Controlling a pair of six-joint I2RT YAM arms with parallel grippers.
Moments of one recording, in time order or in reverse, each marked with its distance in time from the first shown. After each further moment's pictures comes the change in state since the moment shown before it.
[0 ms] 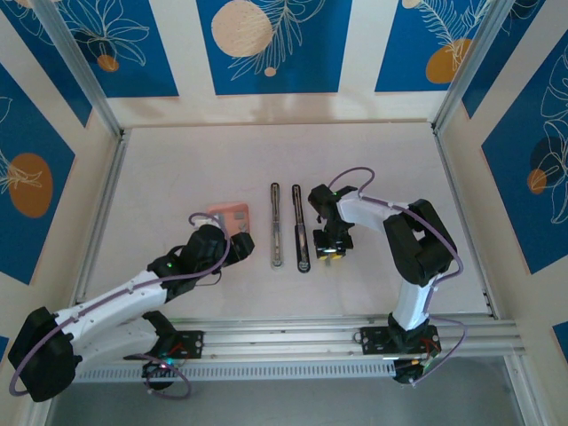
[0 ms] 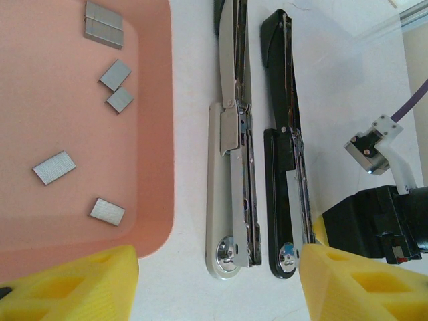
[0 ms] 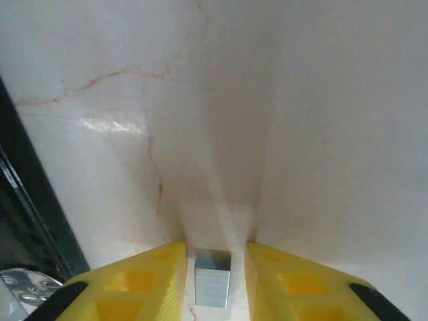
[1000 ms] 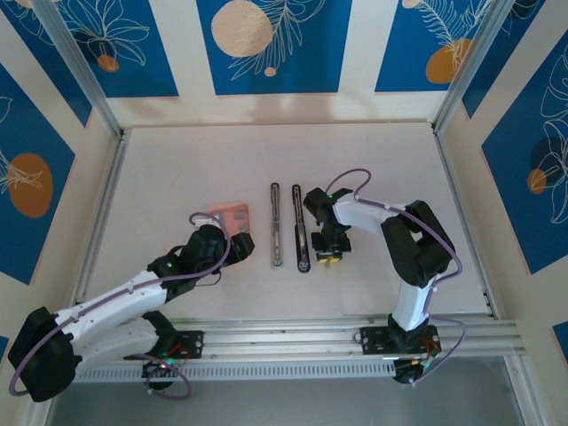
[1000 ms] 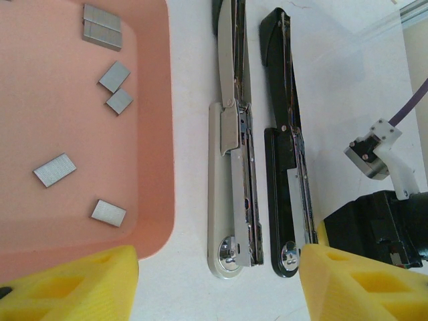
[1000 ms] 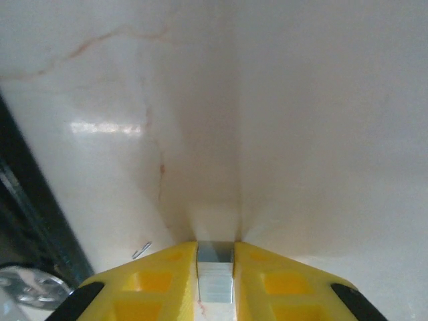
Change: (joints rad) left arm 0.000 0.000 0.000 0.000 0.001 0.019; right arm 0.044 0.000 0.000 -0.027 0.019 0.076
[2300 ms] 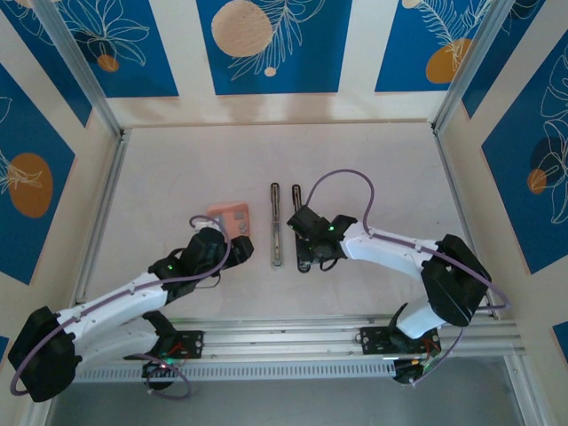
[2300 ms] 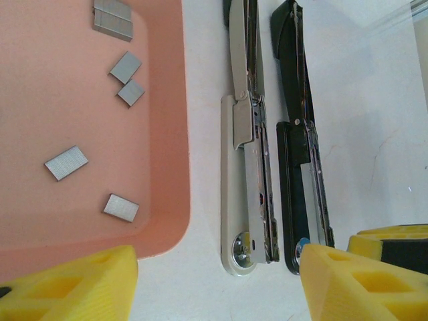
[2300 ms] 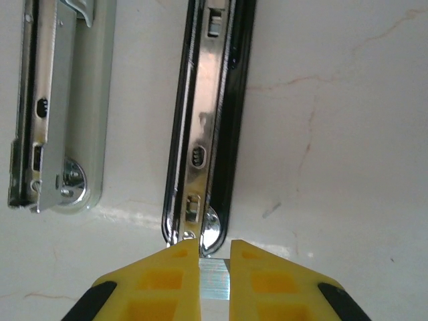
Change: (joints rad) left arm 0.000 -0.001 -0.036 0.024 -0.002 0.007; right arm 0.272 -0.306 -0.159 0.280 0.240 0.127
